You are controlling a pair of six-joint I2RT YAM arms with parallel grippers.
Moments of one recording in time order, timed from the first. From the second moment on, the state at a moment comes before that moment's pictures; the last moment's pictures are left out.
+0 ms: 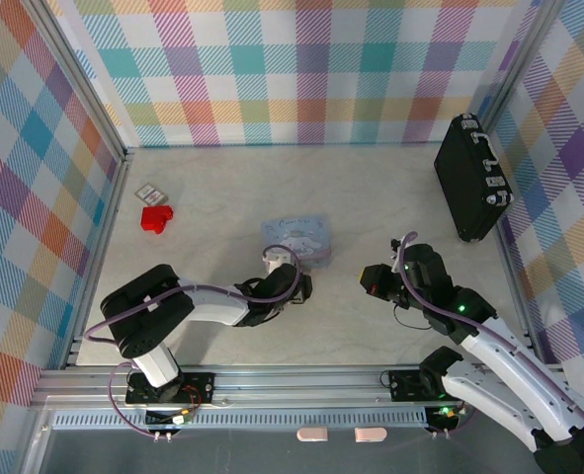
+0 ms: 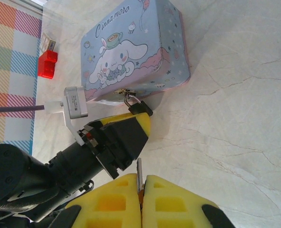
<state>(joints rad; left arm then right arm) -0.96 1.67 0.65 0.27 -0.30 -0.82 0.62 0.70 0.66 -0.60 -0.14 0.88</state>
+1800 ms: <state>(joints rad) -0.84 1.74 0.66 0.43 -0.08 -0.68 0.62 0.70 0.47 -0.46 -0.21 1.02</state>
